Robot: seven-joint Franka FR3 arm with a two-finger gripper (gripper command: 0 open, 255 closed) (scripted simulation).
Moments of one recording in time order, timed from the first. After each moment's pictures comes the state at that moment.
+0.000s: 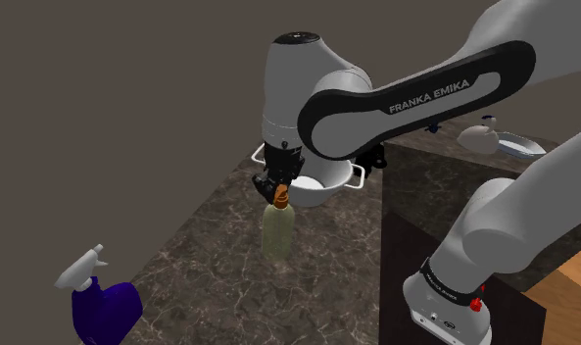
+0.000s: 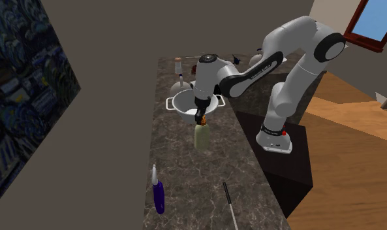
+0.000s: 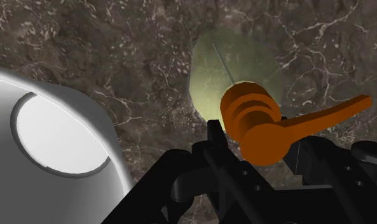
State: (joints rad) arm 0.11 -0.30 0.52 -2.36 0.06 2.14 0.53
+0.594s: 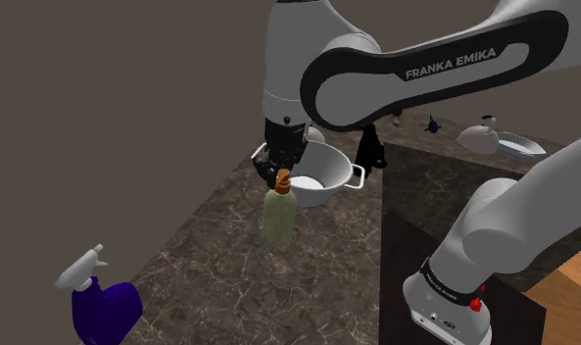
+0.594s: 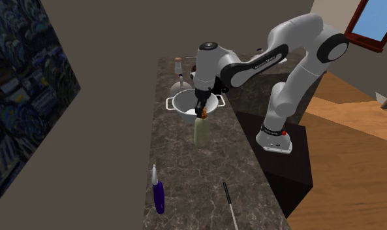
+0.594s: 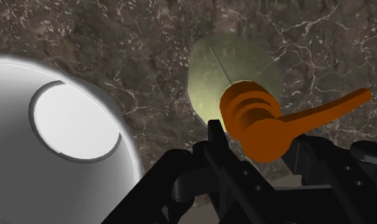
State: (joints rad) arm 0.12 -0.34 0.50 -2.28 0.08 2.02 0.51
